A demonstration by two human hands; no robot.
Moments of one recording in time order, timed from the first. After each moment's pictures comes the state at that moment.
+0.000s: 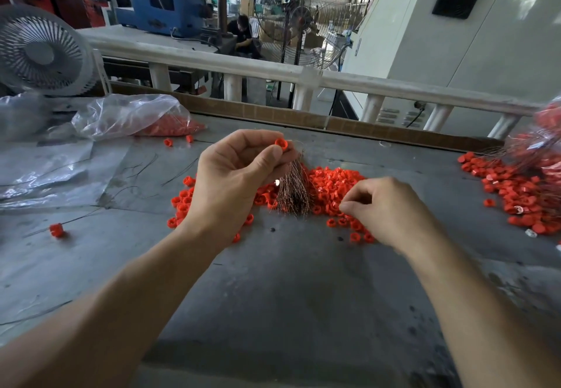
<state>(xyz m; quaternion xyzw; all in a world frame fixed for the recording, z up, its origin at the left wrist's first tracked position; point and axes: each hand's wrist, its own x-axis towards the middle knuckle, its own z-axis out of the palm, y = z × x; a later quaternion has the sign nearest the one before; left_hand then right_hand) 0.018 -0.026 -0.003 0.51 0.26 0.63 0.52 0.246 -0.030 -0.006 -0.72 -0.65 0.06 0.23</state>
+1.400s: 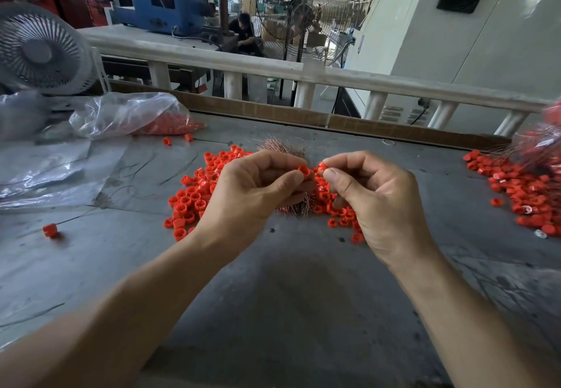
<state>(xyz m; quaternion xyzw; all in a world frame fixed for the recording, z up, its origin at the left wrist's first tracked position) 0.030 -0.023 -0.020 0.57 0.28 0.55 0.55 0.215 -0.042 -0.010 -0.45 -0.62 0.26 0.58</state>
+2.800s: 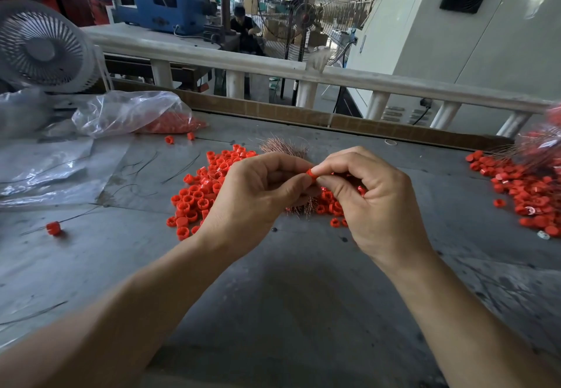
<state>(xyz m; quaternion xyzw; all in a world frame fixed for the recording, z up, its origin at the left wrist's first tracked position) 0.029 -0.024 -0.020 0.62 0.29 0.53 0.51 0.207 -0.045 -0.003 -0.42 -0.75 0.05 0.51</state>
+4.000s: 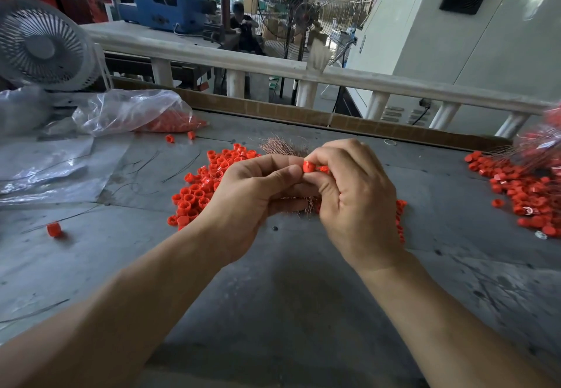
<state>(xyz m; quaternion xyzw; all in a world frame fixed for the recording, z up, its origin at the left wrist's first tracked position) 0.026 -0.023 -0.016 0.49 0.29 0.51 0.65 0.186 -0.035 -0.015 -0.43 -0.74 -0.19 0.49</state>
